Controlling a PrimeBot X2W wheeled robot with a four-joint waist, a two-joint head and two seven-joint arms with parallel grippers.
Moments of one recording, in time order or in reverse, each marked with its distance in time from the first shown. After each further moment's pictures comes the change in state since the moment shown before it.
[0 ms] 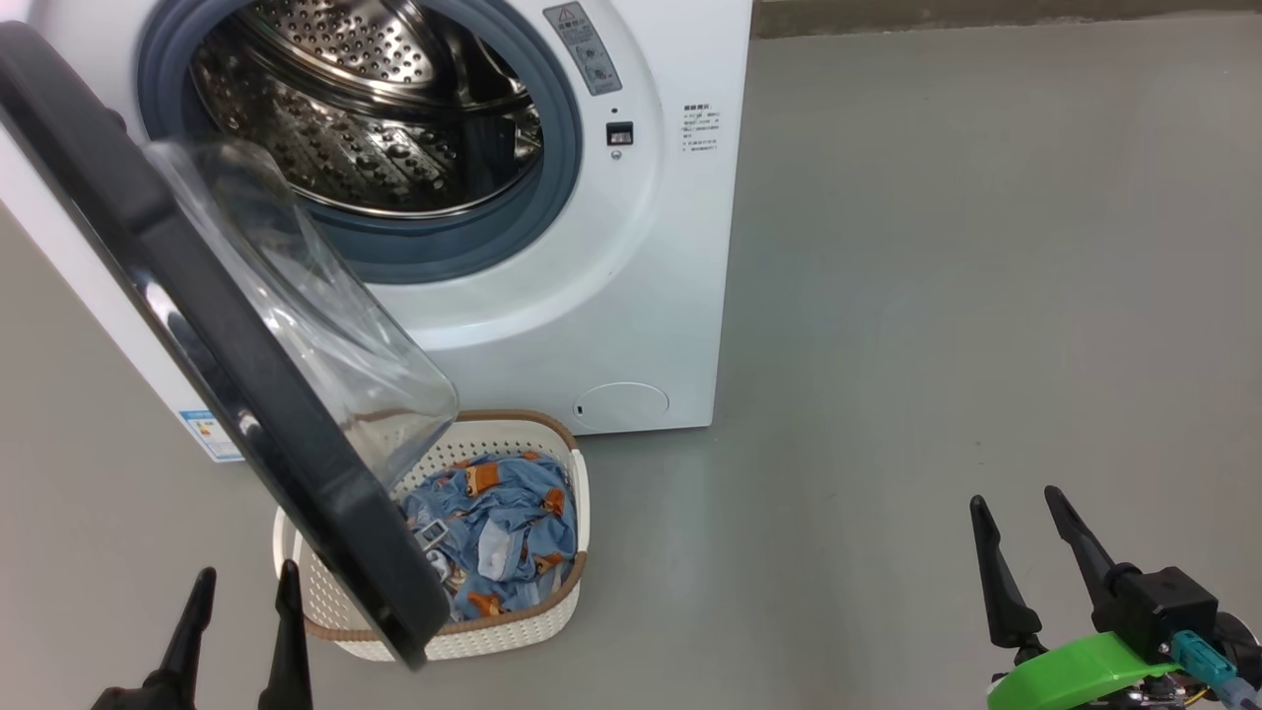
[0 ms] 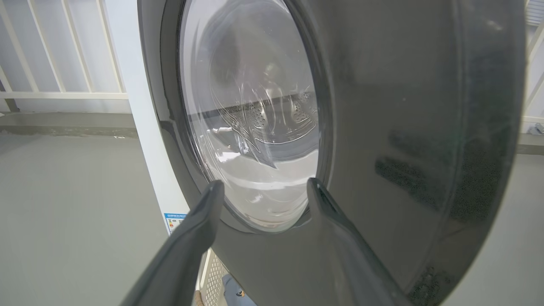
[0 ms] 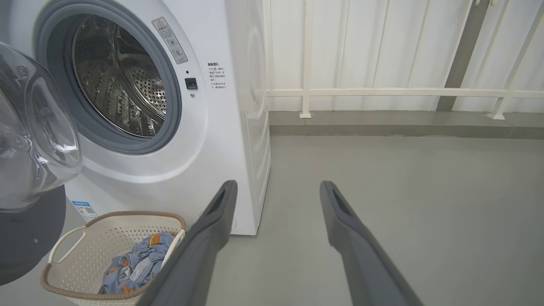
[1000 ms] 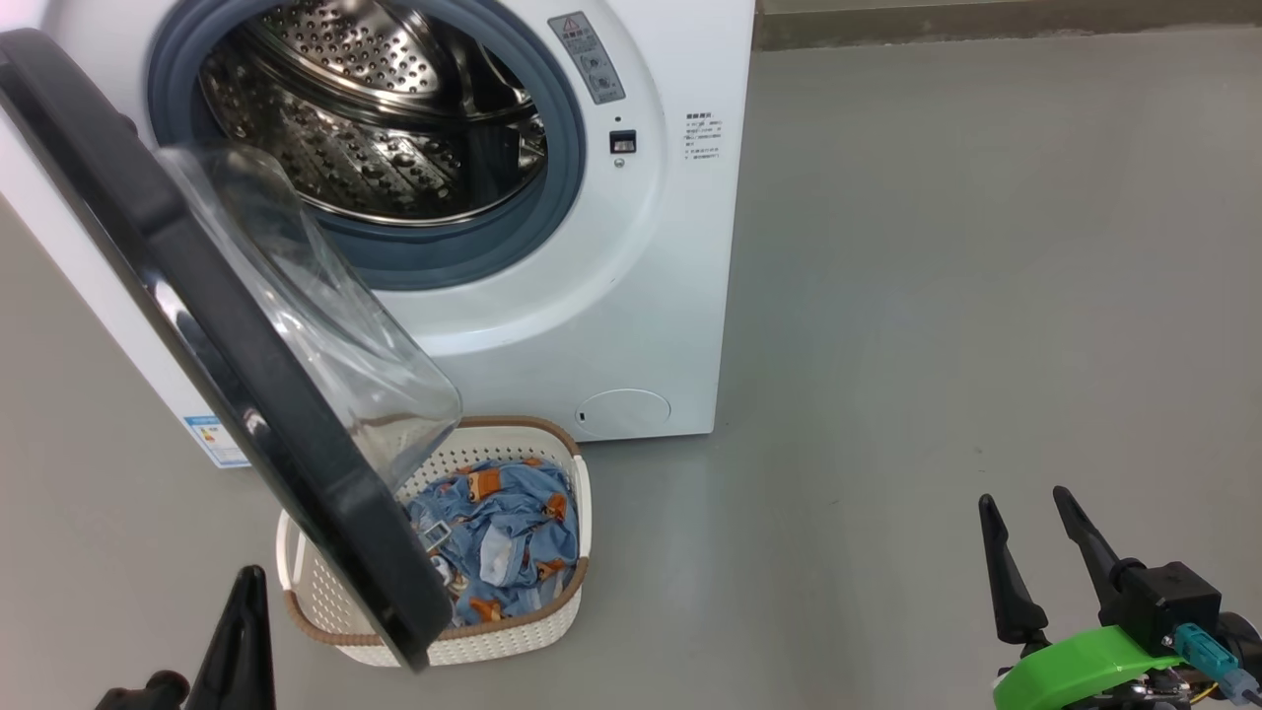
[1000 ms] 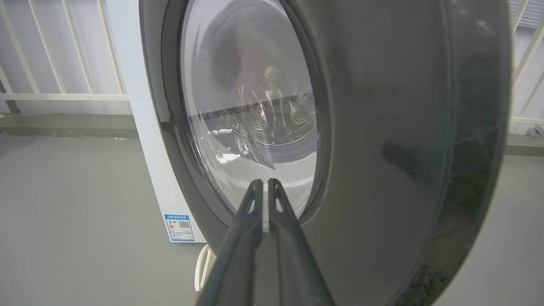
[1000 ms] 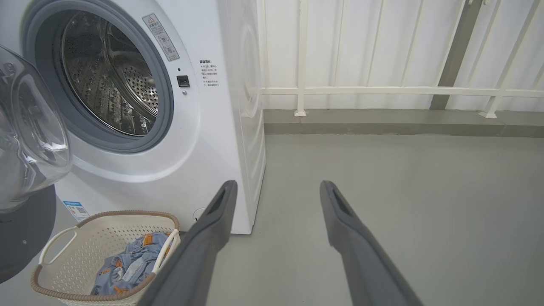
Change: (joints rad) left arm 0.002 0.000 -0.005 0.005 0.000 0.000 0.000; right arm -0.022 0.003 -0.027 0.045 -0.023 0.000 0.000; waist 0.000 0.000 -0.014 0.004
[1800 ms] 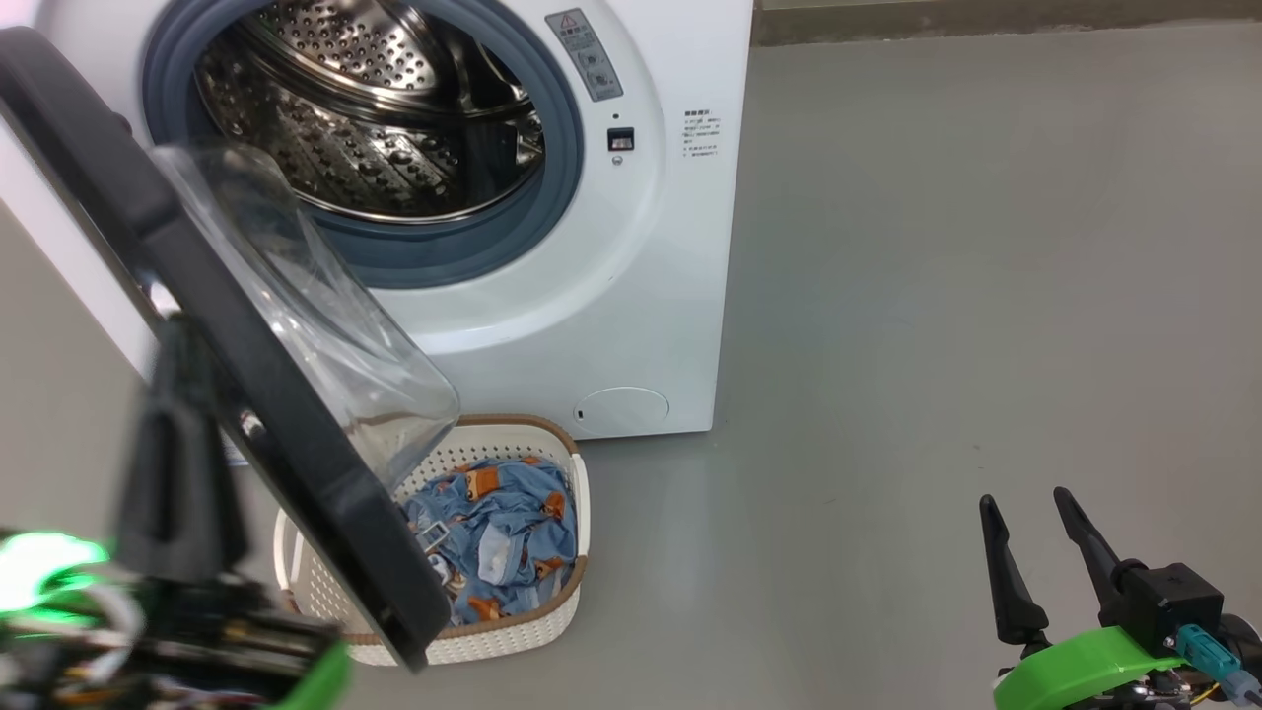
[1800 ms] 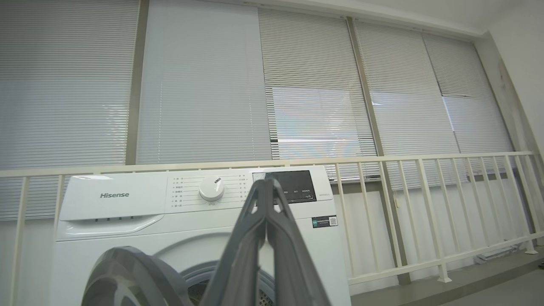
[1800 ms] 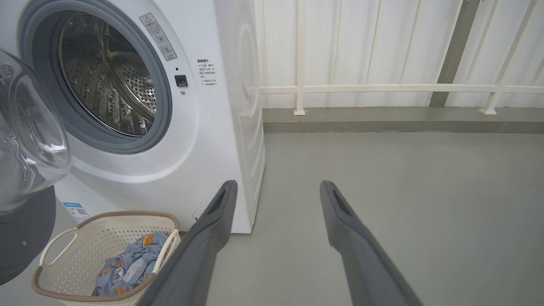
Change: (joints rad) left arm -0.130 0.002 -0.098 -0.659 0.012 0.000 -0.004; right arm 0.000 0.001 -0.001 -0.001 0.009 0.000 0.000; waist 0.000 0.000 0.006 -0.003
